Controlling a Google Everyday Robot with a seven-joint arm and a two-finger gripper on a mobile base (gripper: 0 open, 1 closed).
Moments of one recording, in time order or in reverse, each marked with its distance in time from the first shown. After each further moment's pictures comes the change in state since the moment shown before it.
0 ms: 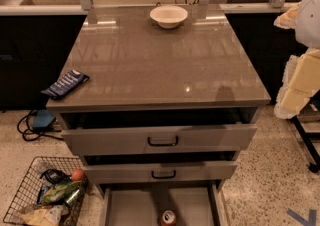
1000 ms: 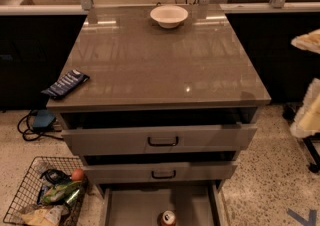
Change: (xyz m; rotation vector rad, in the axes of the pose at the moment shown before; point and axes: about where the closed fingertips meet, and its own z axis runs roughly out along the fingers) arm 0.045 0.011 0.022 -0.004 -0.137 0.067
